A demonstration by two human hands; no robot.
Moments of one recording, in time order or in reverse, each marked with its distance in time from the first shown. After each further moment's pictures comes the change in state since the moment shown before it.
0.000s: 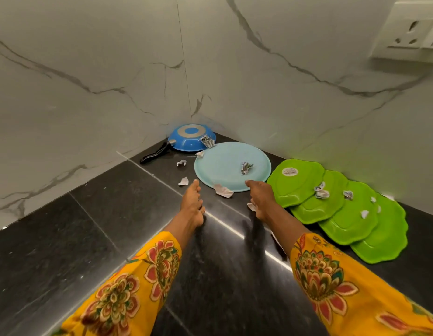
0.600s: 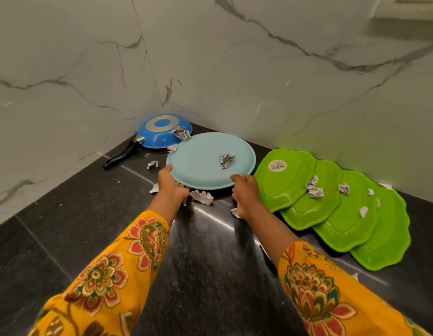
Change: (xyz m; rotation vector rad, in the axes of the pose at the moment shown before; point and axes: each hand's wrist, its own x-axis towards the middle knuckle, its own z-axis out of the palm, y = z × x) left_hand 0.078 0.039 0.049 -0.308 0.091 -0.043; right_hand 0.062 0.011 0.010 0.214 0.053 0.101
